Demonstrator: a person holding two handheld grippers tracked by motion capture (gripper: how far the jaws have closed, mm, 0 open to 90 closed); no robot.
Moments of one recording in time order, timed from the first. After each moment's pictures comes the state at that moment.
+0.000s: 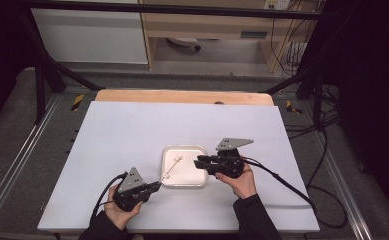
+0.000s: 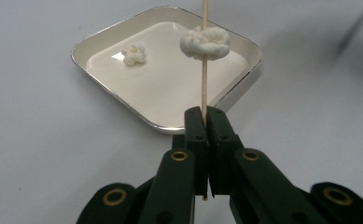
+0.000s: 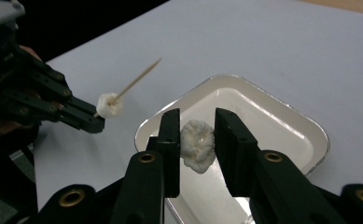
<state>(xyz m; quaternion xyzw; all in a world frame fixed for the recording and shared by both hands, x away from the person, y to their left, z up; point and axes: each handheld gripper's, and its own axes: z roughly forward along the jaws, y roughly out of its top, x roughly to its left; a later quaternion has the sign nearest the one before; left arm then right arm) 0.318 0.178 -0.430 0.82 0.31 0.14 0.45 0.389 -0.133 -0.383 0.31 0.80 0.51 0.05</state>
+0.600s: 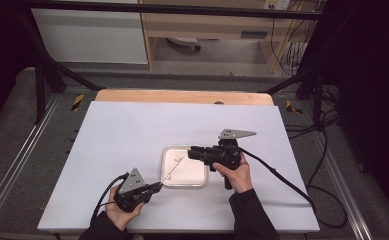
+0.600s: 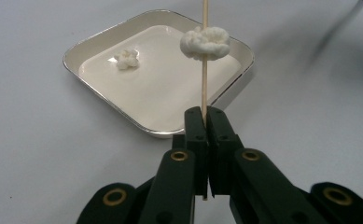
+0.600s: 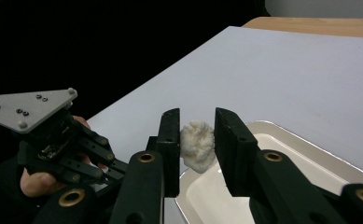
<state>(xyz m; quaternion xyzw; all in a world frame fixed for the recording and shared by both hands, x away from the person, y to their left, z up) 0.316 0.175 -0.429 0.83 0.29 0.14 0.46 0.402 -0.125 -0.368 0.32 0.74 0.59 -0.02</state>
